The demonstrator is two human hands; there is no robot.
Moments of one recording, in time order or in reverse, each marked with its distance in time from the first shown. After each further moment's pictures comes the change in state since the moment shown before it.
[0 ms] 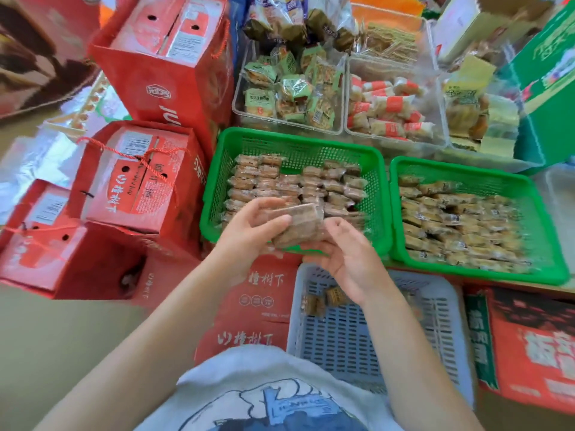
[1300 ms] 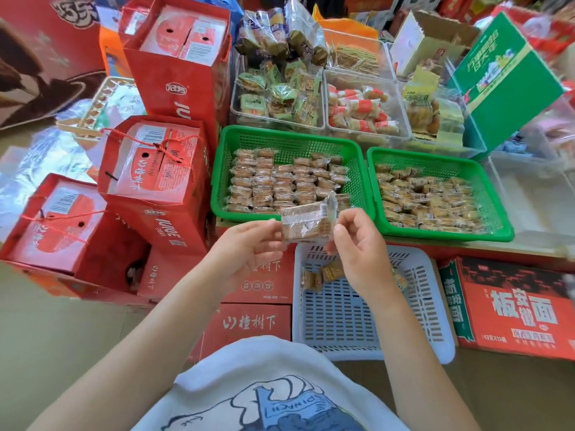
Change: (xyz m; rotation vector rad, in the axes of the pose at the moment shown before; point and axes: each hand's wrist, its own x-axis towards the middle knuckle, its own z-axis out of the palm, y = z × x) left_hand -0.103 -0.018 -0.027 -0.193 -0.066 -0.218; right_hand -0.122 0.033 0.045 -0.758 0.286 -0.558
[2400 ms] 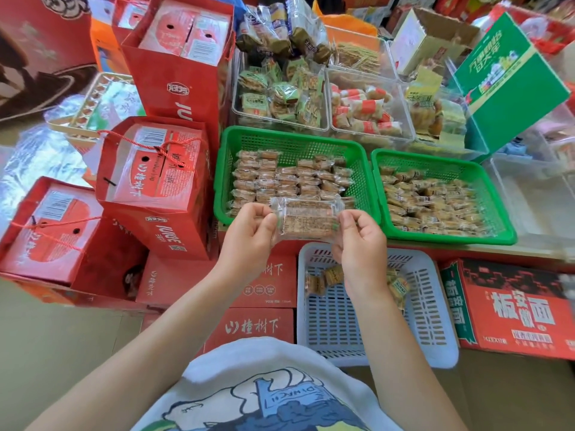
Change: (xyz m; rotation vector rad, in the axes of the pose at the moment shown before) left_hand 0.010 0.013 -0.006 0.575 0.182 0.467; right_hand 0.030 0.006 0.043 0.229 0.298 0.287
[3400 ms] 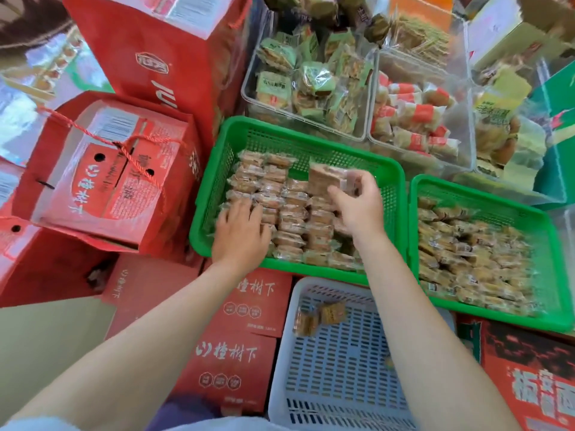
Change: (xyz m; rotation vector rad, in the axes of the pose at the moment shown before) left_hand 0.183 -0.136 0.035 1.048 0.025 -0.112; right_hand 0.250 0.048 0.063 -0.370 -0.214 0.016
